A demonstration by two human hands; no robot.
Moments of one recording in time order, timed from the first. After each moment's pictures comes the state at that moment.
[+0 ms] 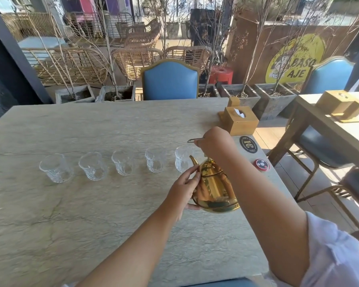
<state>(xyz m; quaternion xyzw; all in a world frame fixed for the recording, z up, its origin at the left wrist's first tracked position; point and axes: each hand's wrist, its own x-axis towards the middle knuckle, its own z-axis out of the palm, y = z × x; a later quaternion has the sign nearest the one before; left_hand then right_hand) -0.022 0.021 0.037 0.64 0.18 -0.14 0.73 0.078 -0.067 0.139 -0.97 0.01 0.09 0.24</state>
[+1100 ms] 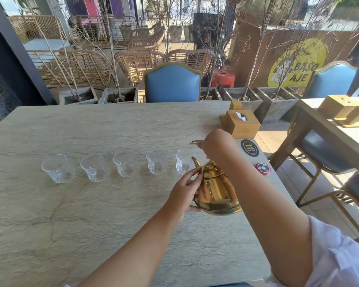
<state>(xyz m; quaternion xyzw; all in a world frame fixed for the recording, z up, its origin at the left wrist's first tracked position) -0.022 0.018 0.041 0.65 0.18 -0.12 0.73 0.080 -0.070 0.139 -0.97 0.00 0.08 0.23</state>
